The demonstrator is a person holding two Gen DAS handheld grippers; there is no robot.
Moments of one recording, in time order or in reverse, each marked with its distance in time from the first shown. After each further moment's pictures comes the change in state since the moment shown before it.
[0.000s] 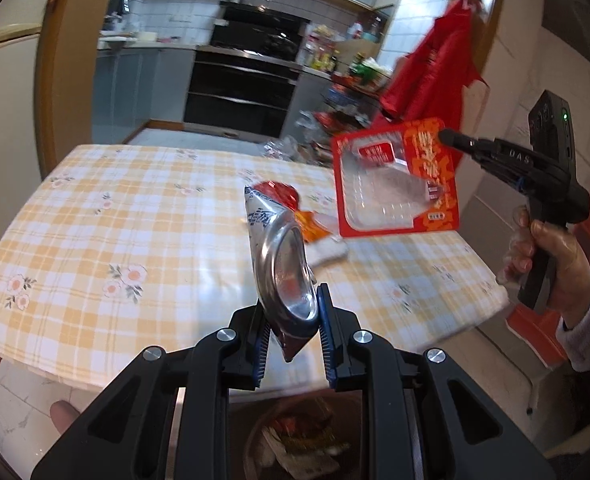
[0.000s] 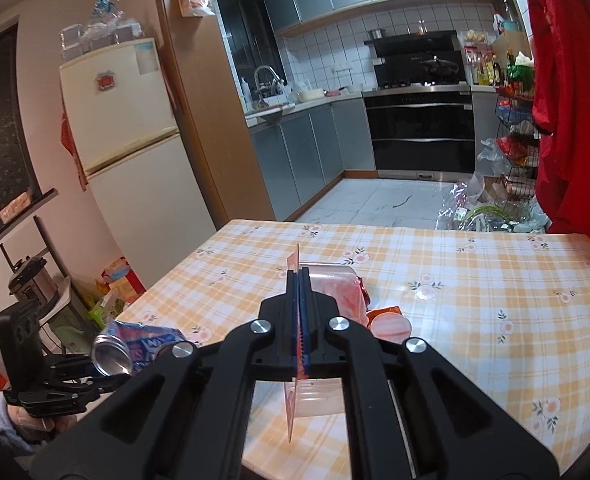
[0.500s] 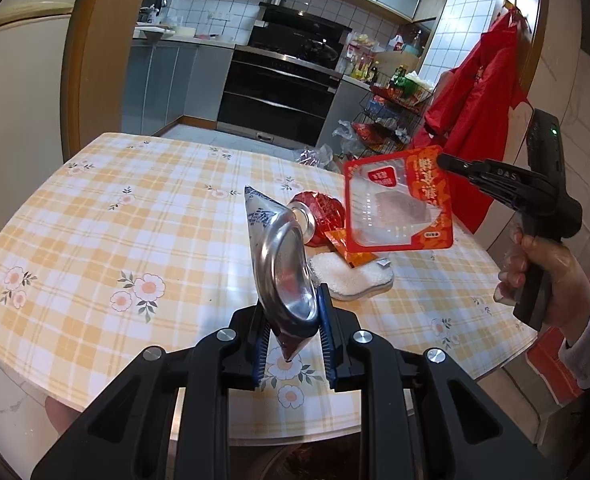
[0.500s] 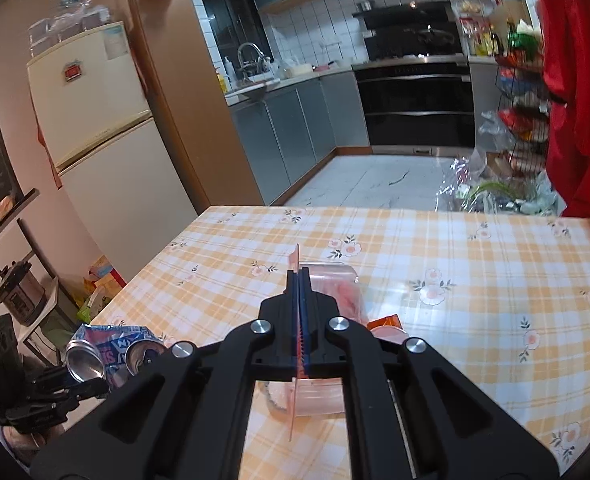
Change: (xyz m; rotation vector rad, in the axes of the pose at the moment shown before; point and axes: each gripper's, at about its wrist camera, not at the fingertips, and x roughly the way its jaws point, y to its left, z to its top) left arm 0.048 0.034 0.016 -0.105 -0.051 0.112; right arm 0.109 -0.047 0.009 0.040 0.083 -0.012
